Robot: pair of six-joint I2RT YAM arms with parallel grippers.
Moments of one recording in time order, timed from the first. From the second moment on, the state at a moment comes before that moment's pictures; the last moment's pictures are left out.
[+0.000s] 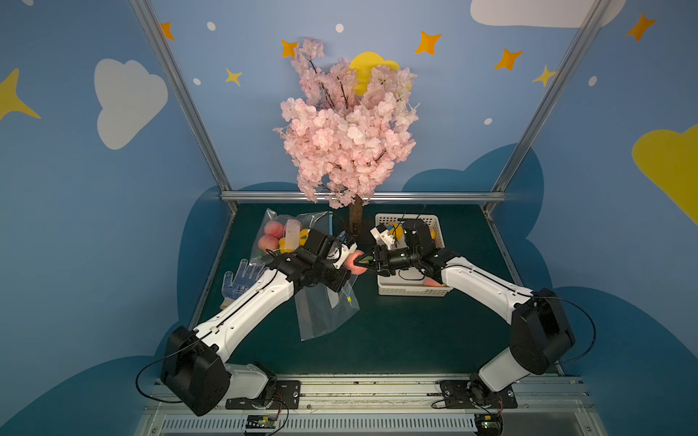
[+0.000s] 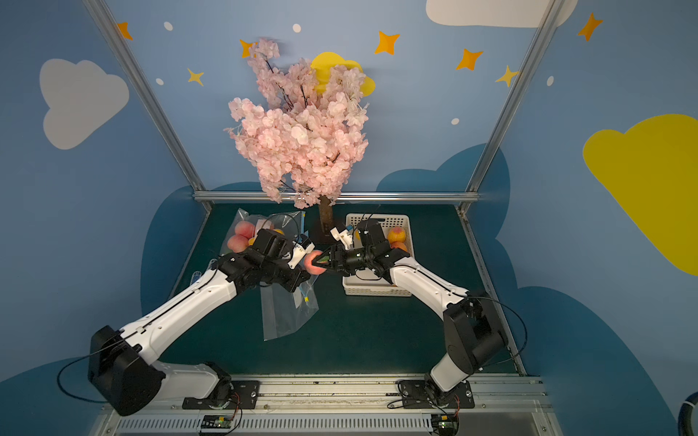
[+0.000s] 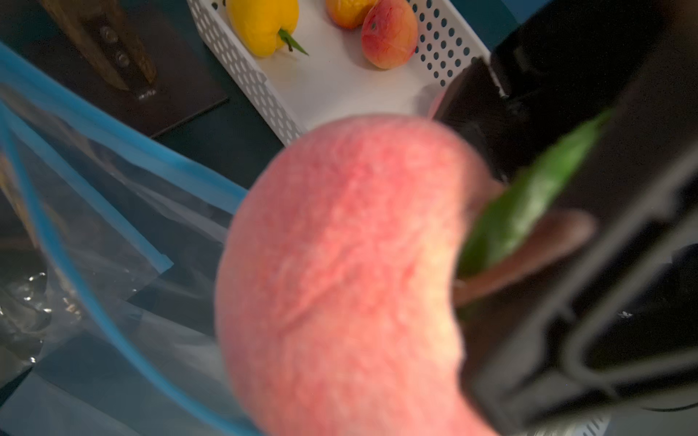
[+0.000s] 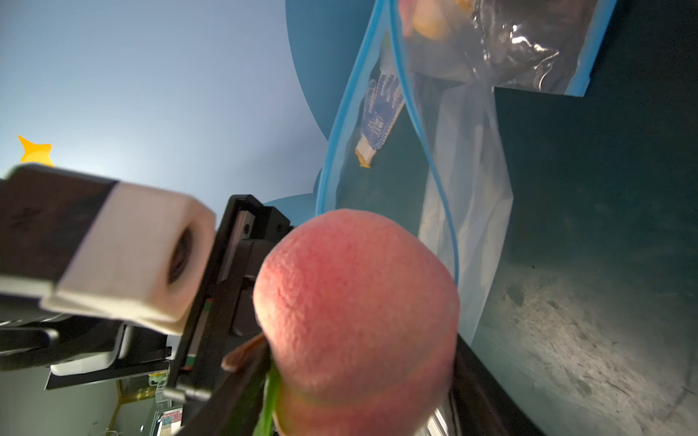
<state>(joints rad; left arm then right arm) -0.55 1.35 1.17 -0.71 0.31 0.02 0.63 1.59 1.17 -0.15 -0.87 0.80</state>
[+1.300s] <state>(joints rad) -0.55 1.20 1.01 -0.54 0.36 0.00 0.71 1.46 1.32 -0.61 -0.52 0.69</state>
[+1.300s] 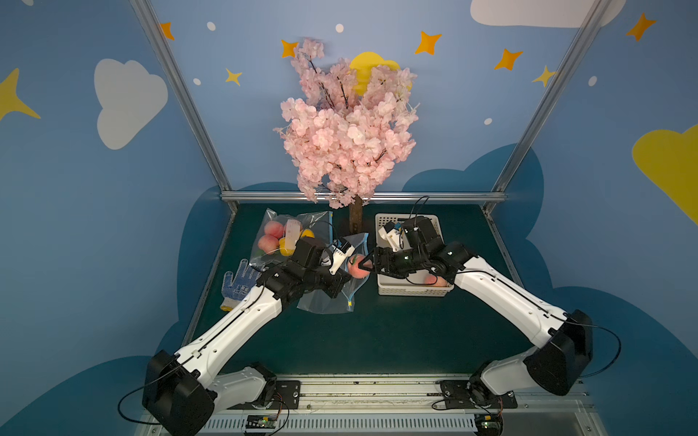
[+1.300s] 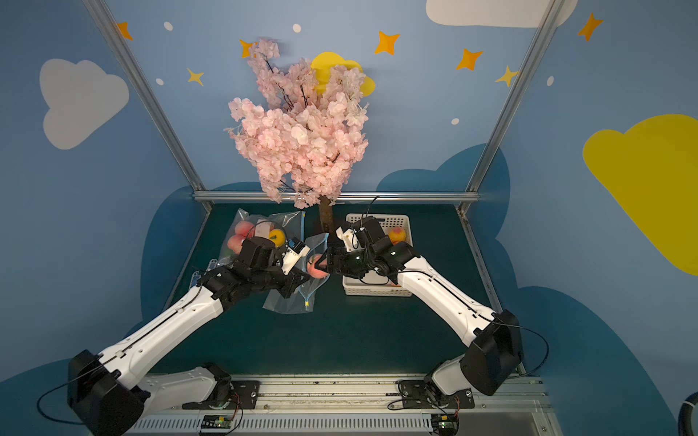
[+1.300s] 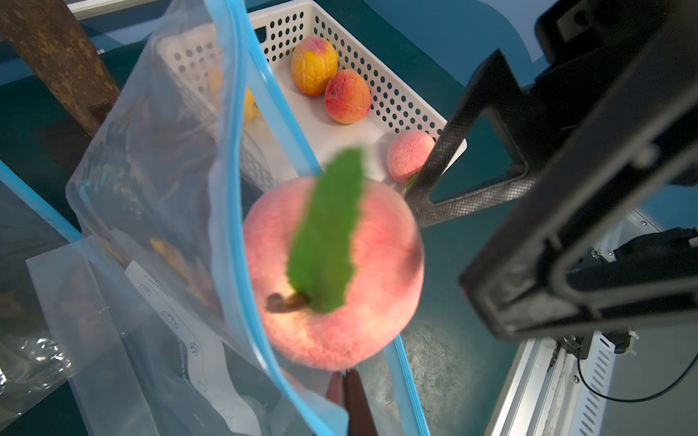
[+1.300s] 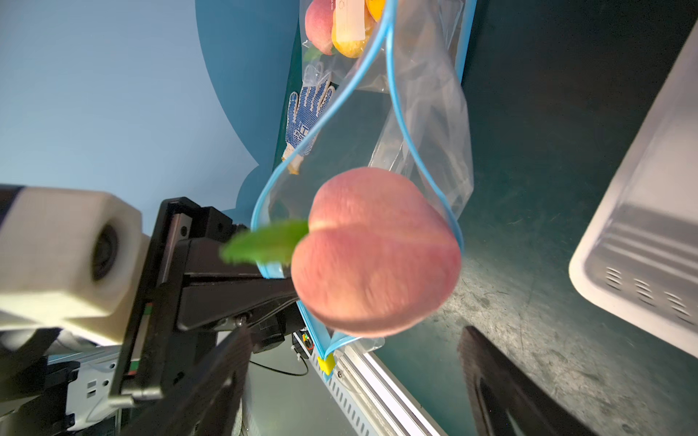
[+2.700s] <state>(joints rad) -0.54 1.20 1.12 -0.64 0.19 -0.16 0.75 1.72 1.56 -0.90 -0.04 0.61</state>
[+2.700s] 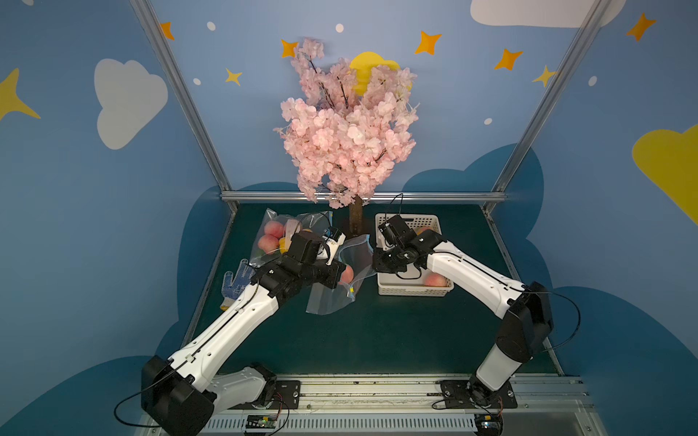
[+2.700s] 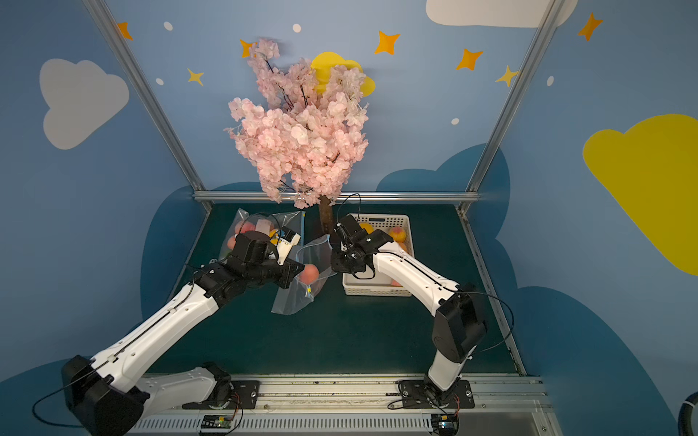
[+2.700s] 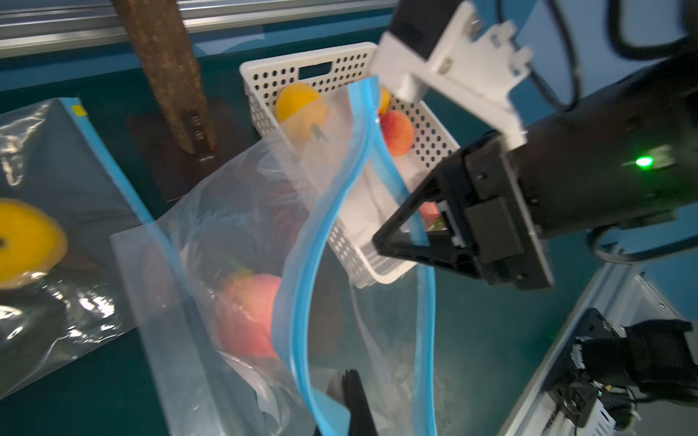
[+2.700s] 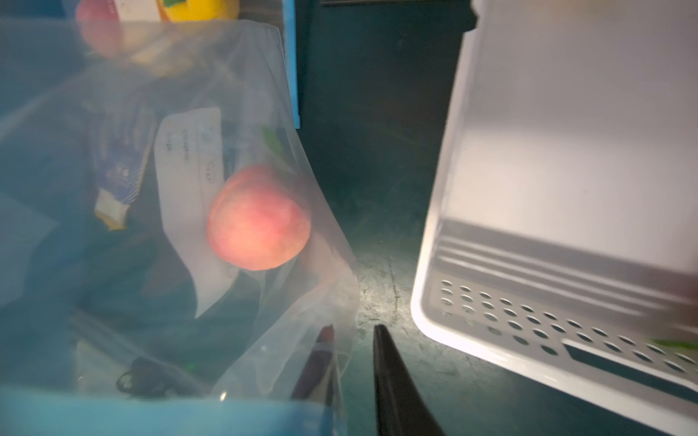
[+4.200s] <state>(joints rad) -0.61 1.56 1.35 -0.76 0.13 -0.44 0.41 1.91 1.51 -0.51 -0.02 0.48</state>
